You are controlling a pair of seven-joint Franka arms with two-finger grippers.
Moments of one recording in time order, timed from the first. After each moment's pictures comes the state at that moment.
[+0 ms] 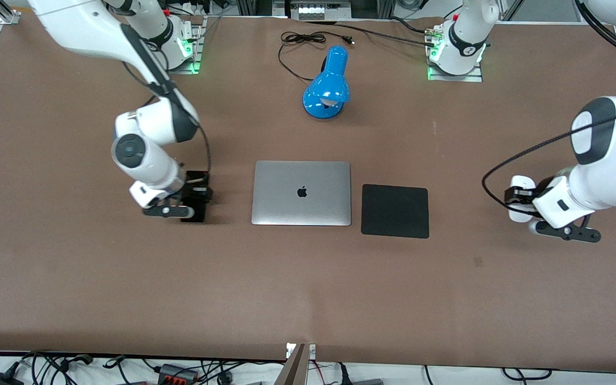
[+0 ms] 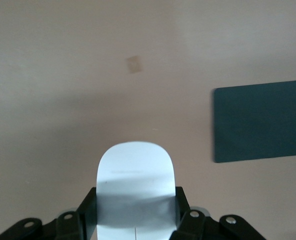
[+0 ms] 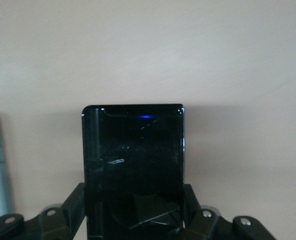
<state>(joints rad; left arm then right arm) 0.07 0.38 -0.15 -1.54 0.04 1.75 0.04 0.18 0.50 0.18 -2.00 -0.07 2.50 0.46</state>
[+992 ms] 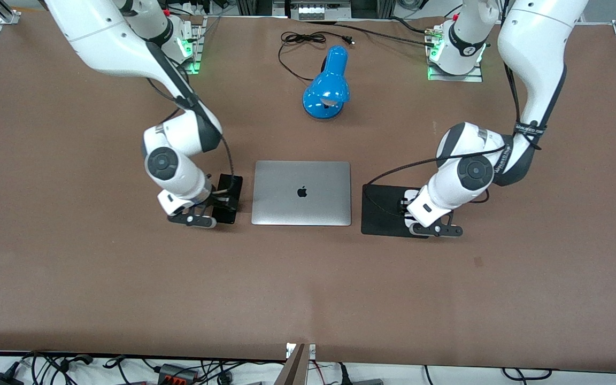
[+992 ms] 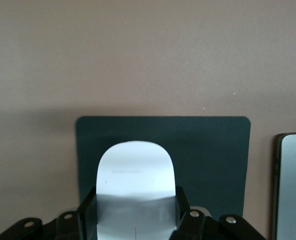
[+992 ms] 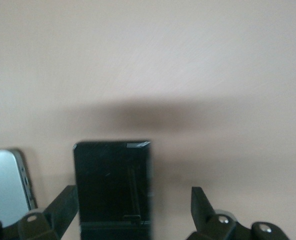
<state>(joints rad) -0.08 0.54 -0.26 -1.86 0.07 2.39 -0.33 0.19 0.55 0.16 -1.87 -0.07 2.44 0.53</state>
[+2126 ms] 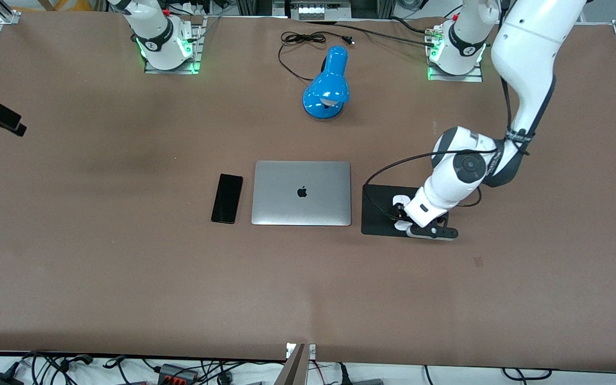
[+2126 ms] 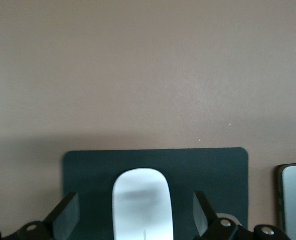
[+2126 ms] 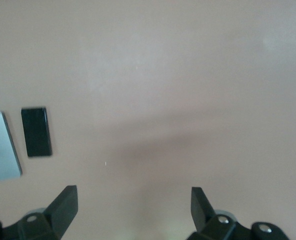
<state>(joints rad) -0.08 0.53 -0.25 -1.86 0.10 2.49 -0.33 -0.14 0.04 0.10 -1.48 -0.06 1.47 0.11</state>
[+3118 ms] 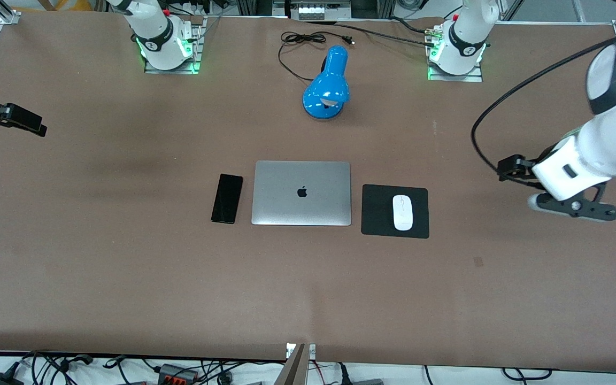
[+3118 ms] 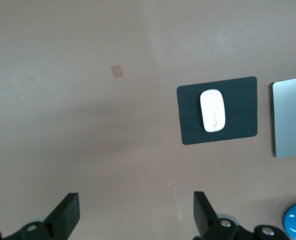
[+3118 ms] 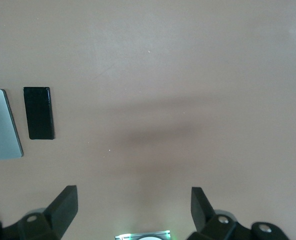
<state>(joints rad) 0.08 0.34 -0.25 -1.27 0.10 1.48 0.02 -0.05 0.09 0.02 -1.48 -0.04 1.45 0.08</state>
